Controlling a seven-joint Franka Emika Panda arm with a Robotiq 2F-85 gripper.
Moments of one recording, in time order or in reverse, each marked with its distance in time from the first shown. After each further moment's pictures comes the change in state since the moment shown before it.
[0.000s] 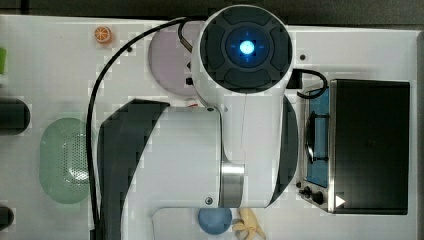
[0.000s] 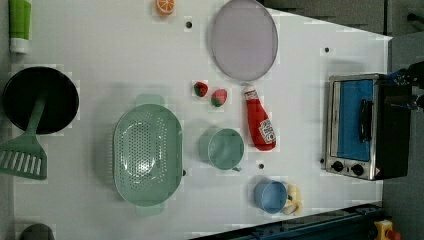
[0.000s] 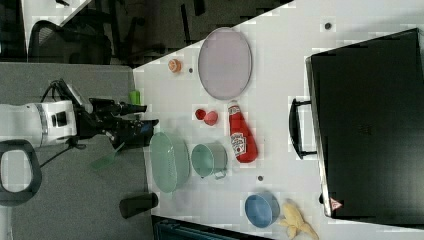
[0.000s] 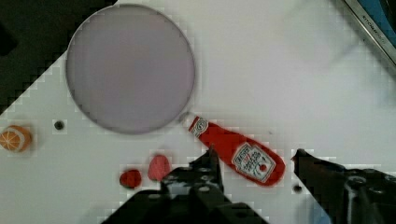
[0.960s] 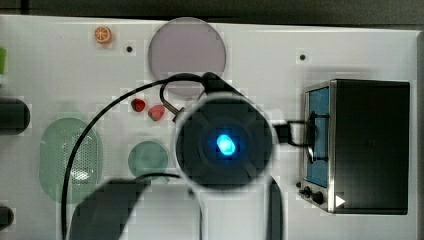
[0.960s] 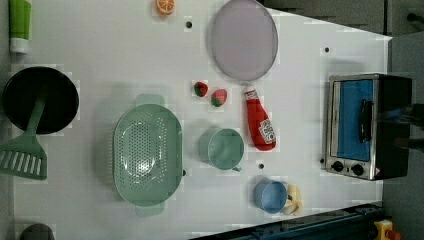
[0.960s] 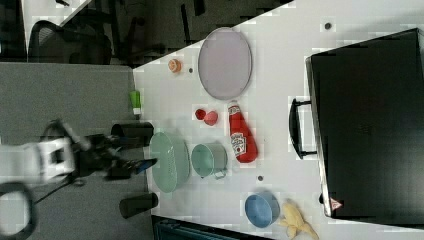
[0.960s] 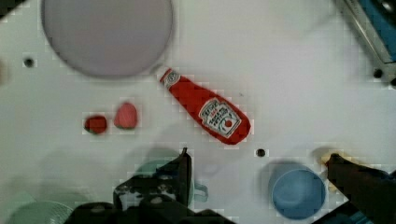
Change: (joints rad) arm -0.099 -0.198 0.122 -0.217 0.020 -0.021 -0.134
